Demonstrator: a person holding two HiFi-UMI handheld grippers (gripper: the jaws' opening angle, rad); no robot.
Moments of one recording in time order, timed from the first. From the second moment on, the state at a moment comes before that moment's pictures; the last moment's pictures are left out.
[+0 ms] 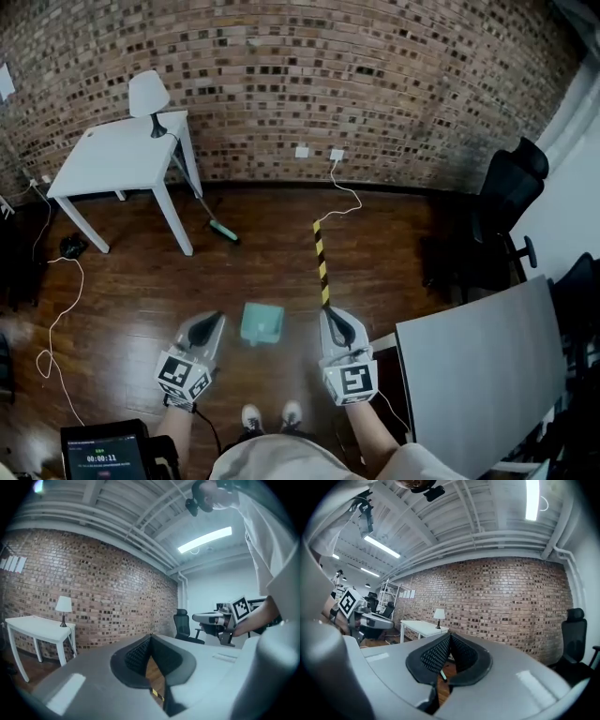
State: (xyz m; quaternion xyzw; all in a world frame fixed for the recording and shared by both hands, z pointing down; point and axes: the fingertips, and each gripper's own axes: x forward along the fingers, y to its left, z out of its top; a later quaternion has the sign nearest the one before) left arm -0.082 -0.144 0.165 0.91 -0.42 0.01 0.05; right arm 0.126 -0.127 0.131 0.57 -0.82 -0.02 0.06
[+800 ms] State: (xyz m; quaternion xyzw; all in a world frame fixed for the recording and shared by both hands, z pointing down) left arm -0.099 -0.102 0.053 0.89 -0.45 -0.03 -0.01; right arm 0.103 -0.091 0.055 0.53 -0.84 -0.04 0.03
